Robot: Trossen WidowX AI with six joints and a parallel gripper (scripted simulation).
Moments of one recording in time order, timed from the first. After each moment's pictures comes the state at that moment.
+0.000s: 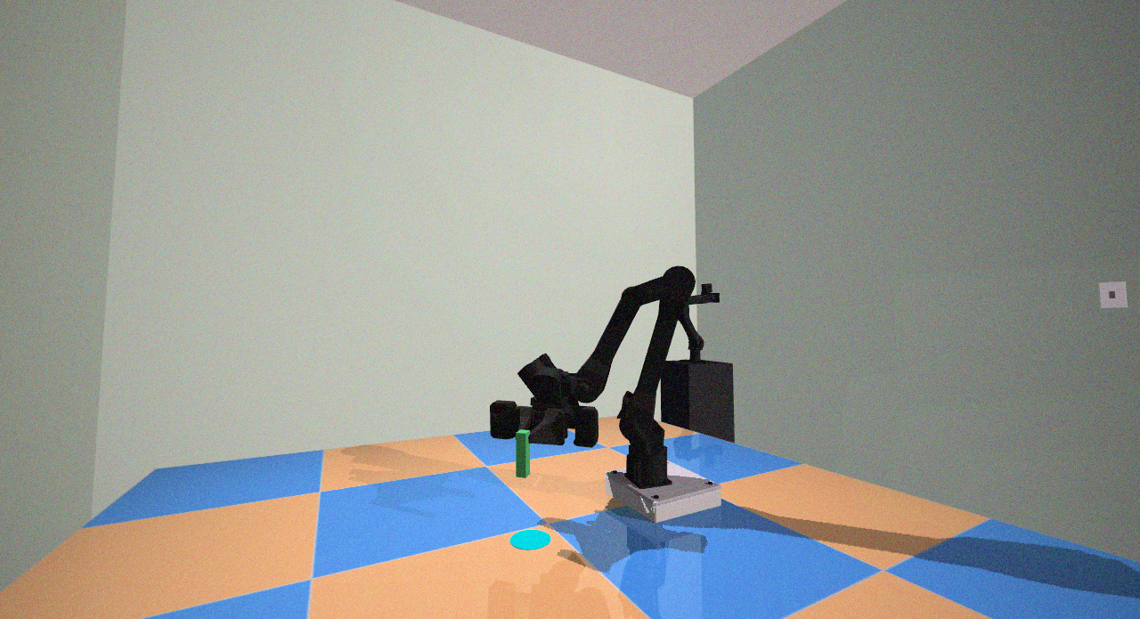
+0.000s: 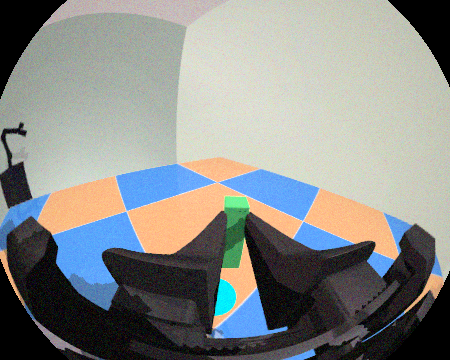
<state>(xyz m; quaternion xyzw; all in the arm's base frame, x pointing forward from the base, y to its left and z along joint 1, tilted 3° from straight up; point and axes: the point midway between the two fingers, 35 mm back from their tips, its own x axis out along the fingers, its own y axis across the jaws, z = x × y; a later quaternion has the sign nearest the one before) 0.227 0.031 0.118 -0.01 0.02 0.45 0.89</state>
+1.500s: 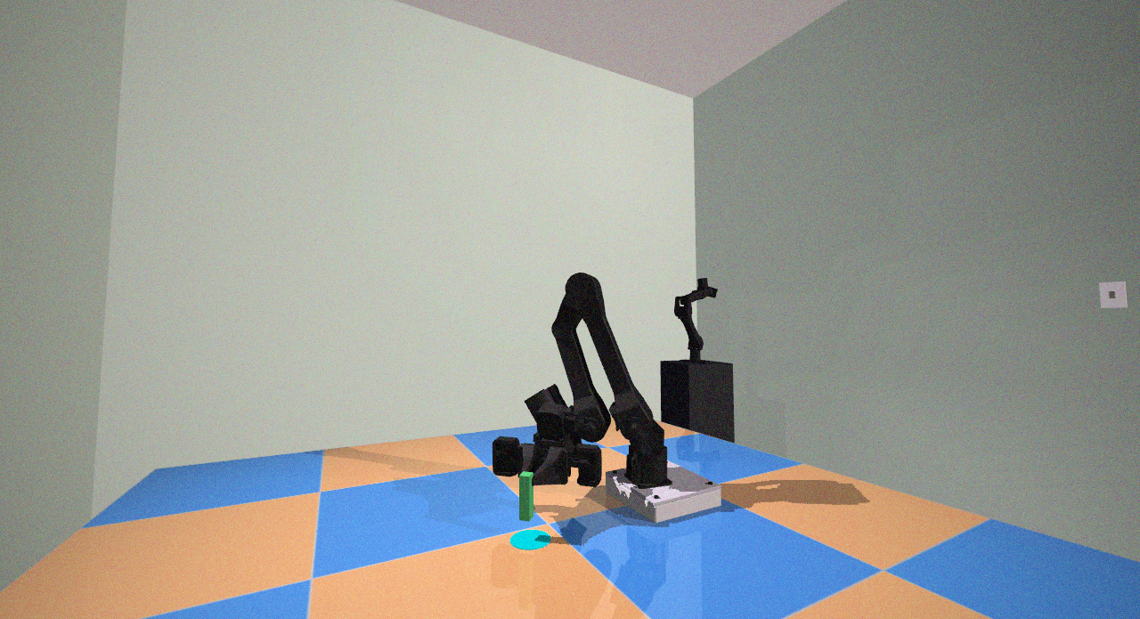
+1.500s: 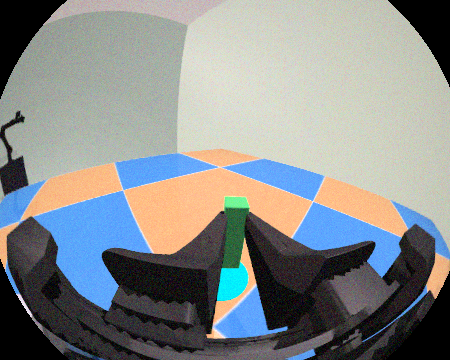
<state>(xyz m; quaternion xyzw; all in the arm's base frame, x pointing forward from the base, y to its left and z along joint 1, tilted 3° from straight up) 0.222 0.038 0.055 -0.01 0.02 0.45 0.89</state>
